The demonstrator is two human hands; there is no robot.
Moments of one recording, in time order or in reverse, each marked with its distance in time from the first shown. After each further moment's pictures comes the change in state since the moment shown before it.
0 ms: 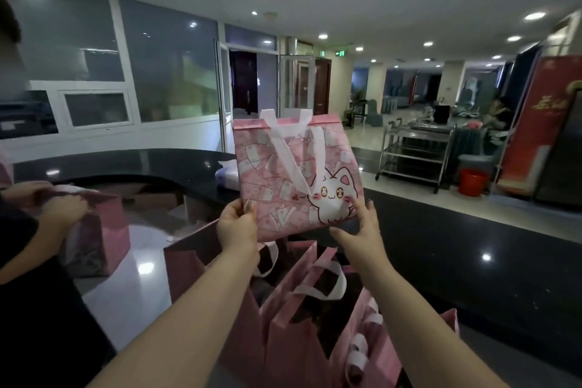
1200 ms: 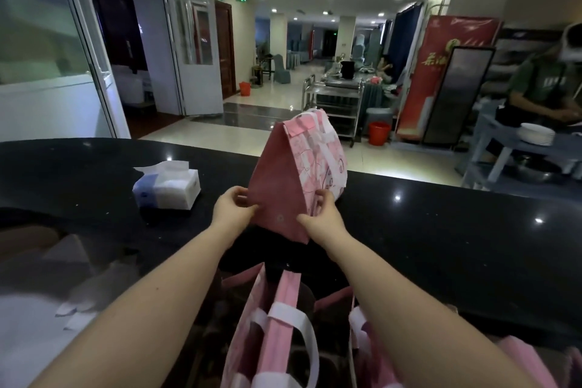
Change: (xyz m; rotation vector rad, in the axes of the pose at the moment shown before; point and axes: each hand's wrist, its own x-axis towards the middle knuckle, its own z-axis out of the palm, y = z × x) left_hand 0.325 -0.125 0.087 0.628 -0.665 0.034; right_hand 0.232 0.092 0.159 -0.146 0.185 0.283
